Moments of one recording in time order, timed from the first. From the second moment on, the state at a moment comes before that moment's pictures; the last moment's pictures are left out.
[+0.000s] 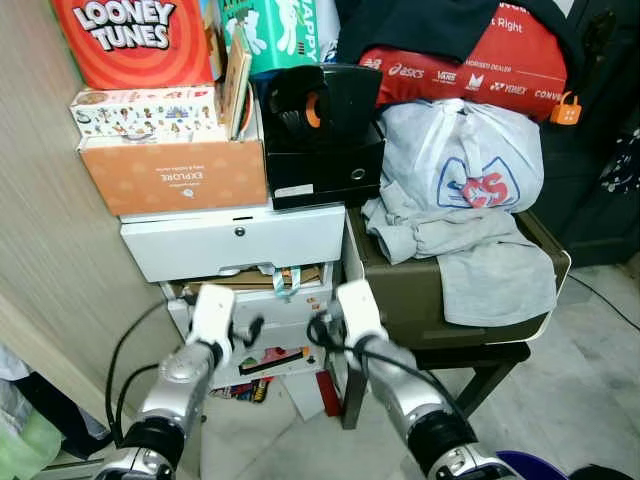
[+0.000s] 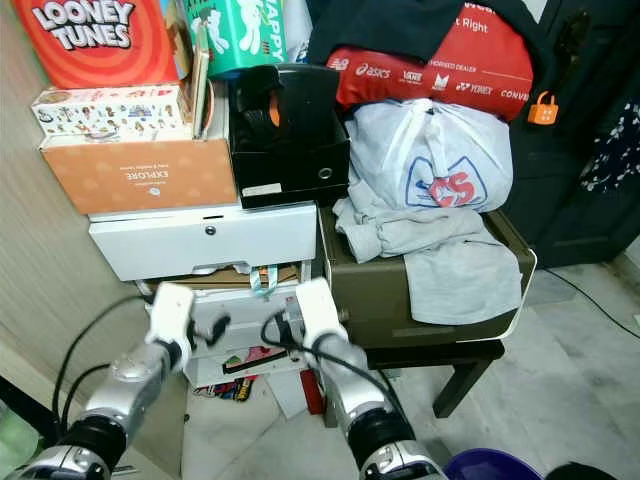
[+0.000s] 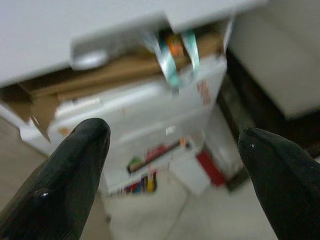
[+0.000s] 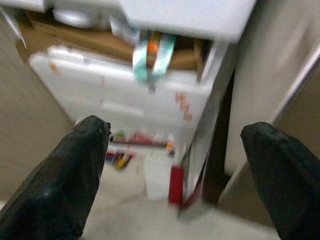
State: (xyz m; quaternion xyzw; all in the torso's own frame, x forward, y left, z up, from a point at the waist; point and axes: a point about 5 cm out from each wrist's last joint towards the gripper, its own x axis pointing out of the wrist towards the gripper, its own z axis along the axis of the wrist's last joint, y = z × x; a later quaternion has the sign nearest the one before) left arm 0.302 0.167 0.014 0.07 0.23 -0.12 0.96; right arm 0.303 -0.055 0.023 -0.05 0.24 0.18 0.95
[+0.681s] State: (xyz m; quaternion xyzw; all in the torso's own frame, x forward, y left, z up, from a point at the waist) left arm 0.246 0.171 -0.050 0.05 0.51 -0.08 0.86; right arm 0.249 -0.090 -0.047 0.00 0.47 0.04 0.88
